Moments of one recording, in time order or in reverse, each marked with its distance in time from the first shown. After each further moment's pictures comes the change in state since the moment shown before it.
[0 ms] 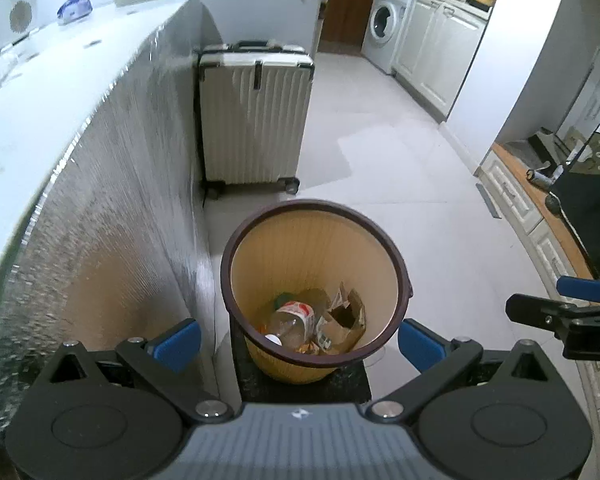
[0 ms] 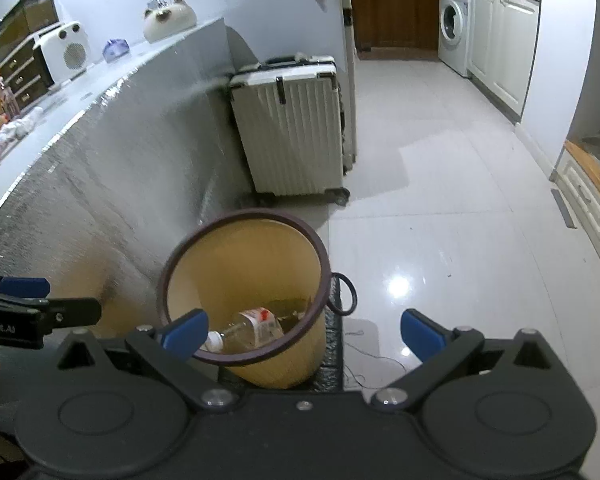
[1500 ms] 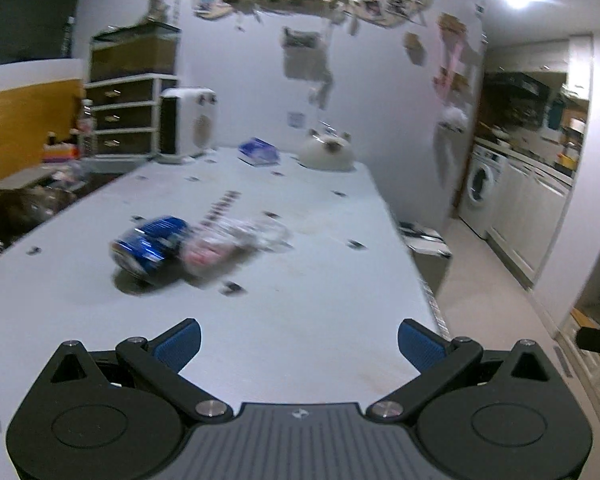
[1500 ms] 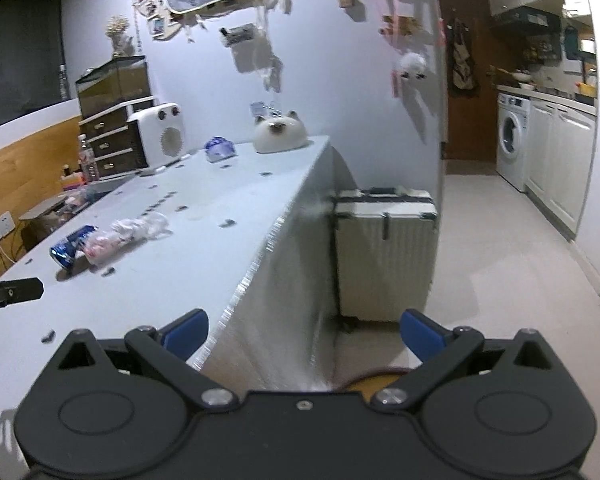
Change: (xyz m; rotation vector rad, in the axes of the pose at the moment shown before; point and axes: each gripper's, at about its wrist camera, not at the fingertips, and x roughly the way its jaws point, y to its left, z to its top) left arm -0.197 0.223 0.027 -0.180 -0.461 0.253; right arm -0.056 0.198 0.098 -0.114 -0.314 0.133
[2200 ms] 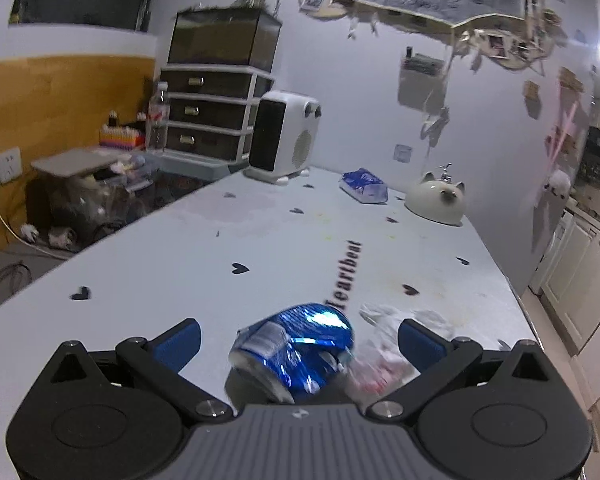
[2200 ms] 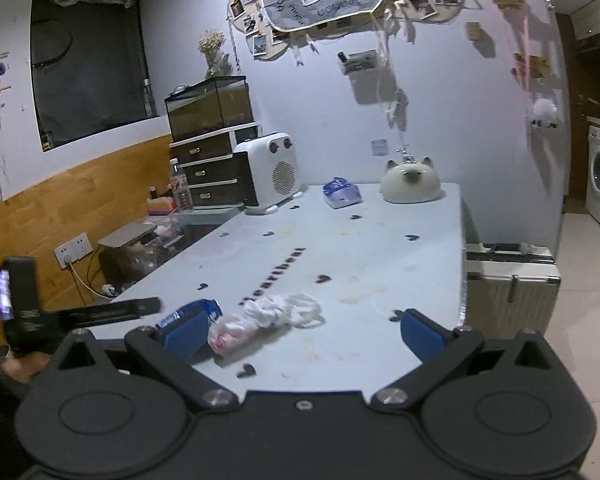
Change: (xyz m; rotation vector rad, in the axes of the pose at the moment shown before) left arm 0.120 0.166 0.083 -0.174 -0.021 0.104; right arm 0.068 0.162 0.102 -0.057 -0.059 0.240
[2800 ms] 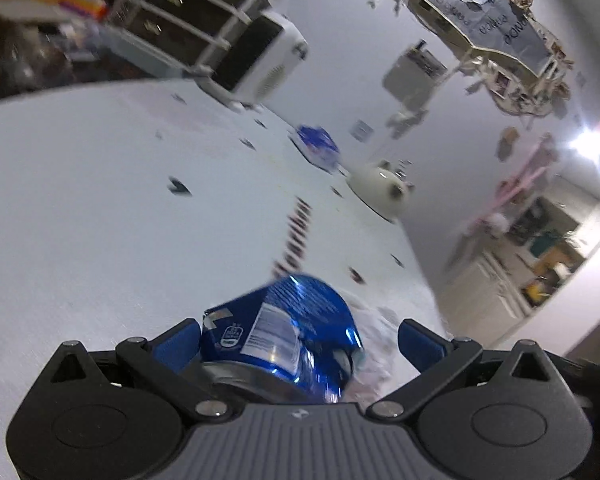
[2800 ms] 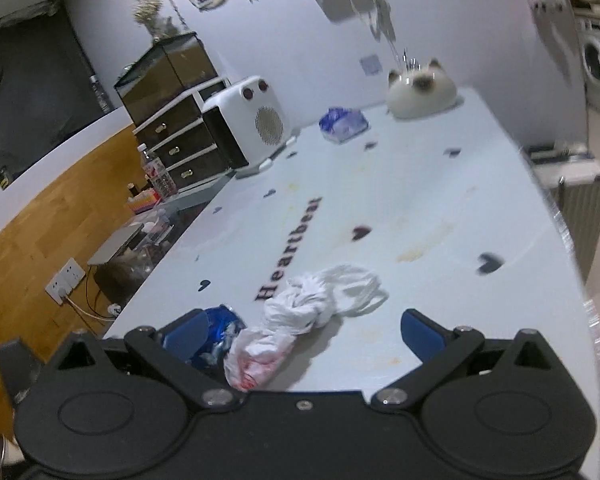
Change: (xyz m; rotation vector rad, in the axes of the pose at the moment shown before) left arm 0.084 0.063 -0.022 -0.311 0.165 -0.406; right arm 0.164 0.013 -0.012 0.275 0.152 0.025
